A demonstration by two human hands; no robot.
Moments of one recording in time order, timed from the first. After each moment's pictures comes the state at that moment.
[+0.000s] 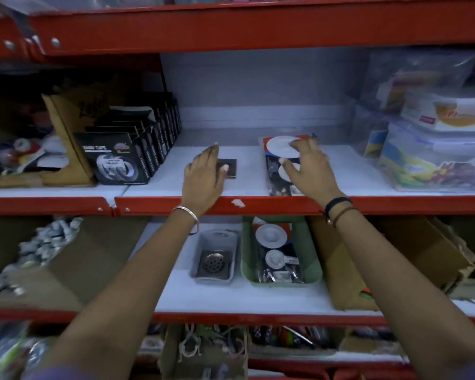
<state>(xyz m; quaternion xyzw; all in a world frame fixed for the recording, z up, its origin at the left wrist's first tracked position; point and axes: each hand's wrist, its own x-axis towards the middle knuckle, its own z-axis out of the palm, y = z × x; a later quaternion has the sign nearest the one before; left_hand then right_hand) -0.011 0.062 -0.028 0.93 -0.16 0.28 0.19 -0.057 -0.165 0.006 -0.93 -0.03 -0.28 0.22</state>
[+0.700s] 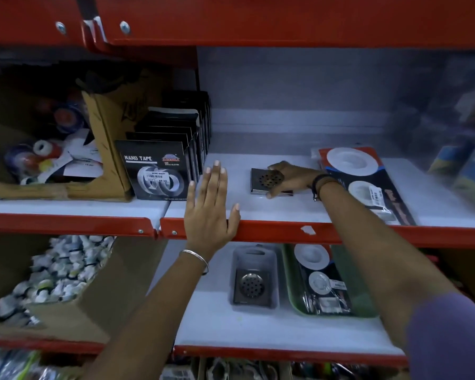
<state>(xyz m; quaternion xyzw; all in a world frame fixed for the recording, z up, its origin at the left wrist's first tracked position) 0.021 0.175 -0.082 0.91 -0.14 0.38 0.11 0.120 -0.058 -0.022 -0.96 -0.10 0.13 0.21</state>
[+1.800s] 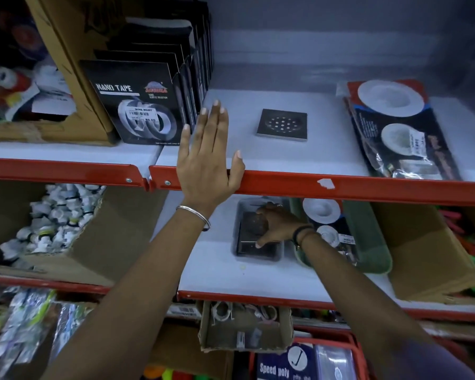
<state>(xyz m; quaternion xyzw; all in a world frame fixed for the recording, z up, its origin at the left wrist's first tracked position) 0.028 0.173 -0.092 0.90 -0.11 0.42 0.09 0.035 -0.010 -0.222 -0.96 -0.12 0.21 0.14</state>
